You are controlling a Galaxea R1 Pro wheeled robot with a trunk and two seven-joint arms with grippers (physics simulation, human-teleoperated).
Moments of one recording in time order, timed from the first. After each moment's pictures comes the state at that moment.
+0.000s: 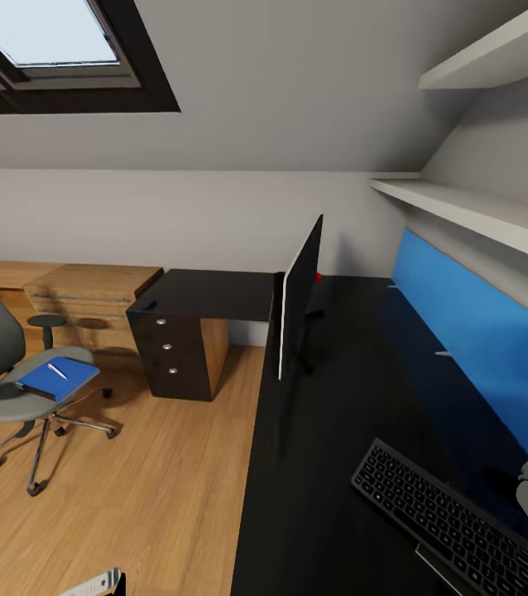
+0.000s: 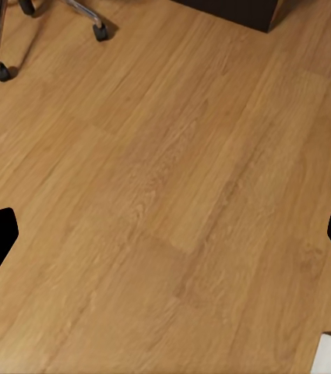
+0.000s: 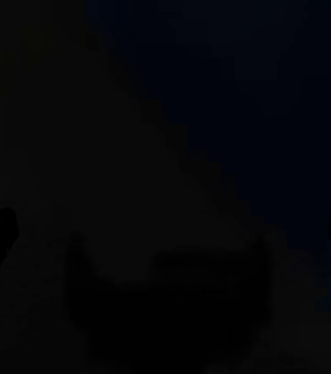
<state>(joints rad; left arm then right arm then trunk) 0.17 -0.05 0.17 -1.24 0.14 0.04 0.17 -0.57 -0.42 -0.27 -0.55 -0.46 0.39 -0.18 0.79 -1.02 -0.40</state>
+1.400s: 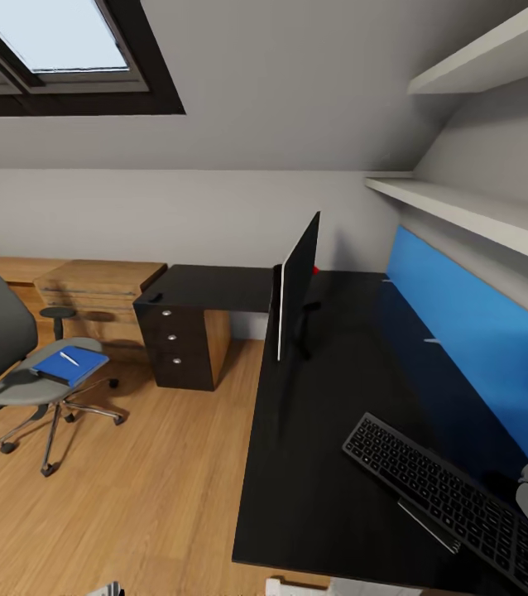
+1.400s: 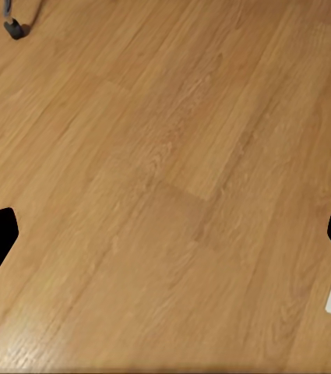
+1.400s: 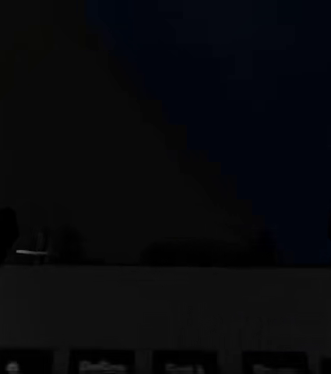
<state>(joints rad) 0.17 -0.05 0.17 -1.18 0.13 0.04 0.16 -0.57 -0.42 -0.27 -0.54 -0.45 0.39 -0.19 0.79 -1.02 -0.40</state>
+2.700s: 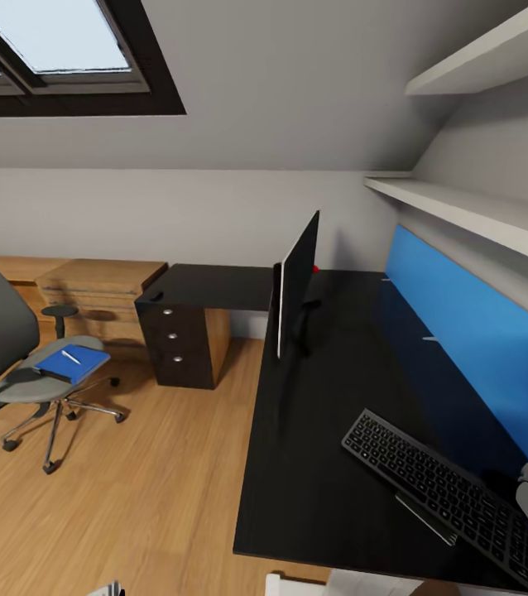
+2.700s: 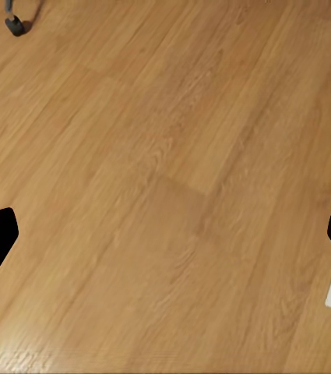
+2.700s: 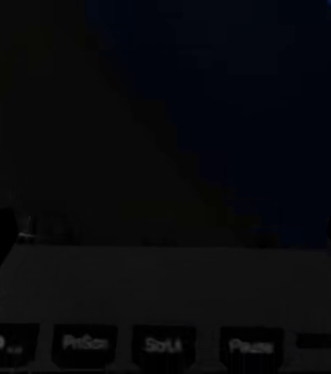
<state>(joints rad) 0.17 -0.05 0.17 -1.18 0.13 0.04 0.16 -0.57 -0.42 -0.27 -0.54 -0.45 0.38 -0.18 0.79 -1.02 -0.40</state>
